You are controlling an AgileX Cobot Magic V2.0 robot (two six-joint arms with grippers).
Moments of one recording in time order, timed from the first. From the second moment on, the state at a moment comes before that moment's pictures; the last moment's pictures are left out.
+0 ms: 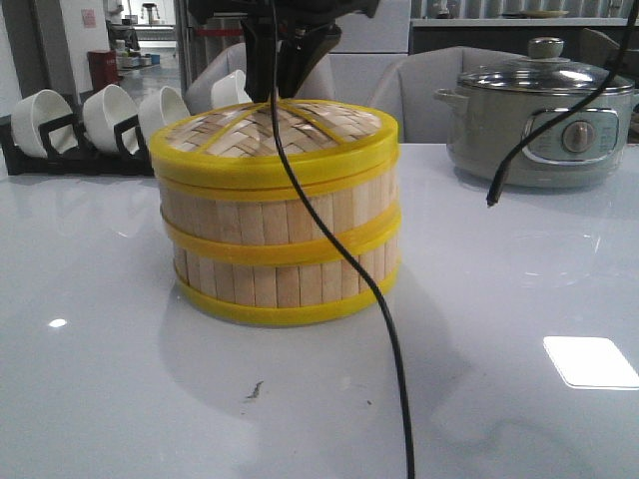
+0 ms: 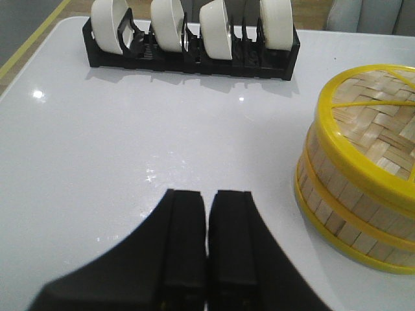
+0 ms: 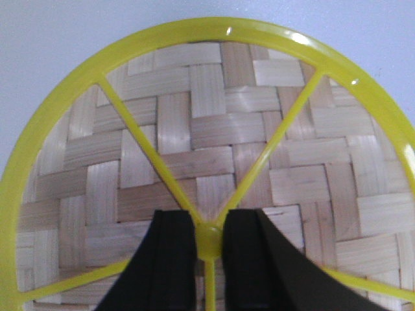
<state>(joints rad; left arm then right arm) -0.19 0.69 -0.60 0.24 0.40 -0.36 0.58 2.18 -2.26 0.02 1.11 0.00</state>
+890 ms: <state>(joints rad) -0.19 0.69 -0.60 0.24 0.40 -0.36 0.54 2.04 -2.26 0.01 1.01 0.02</state>
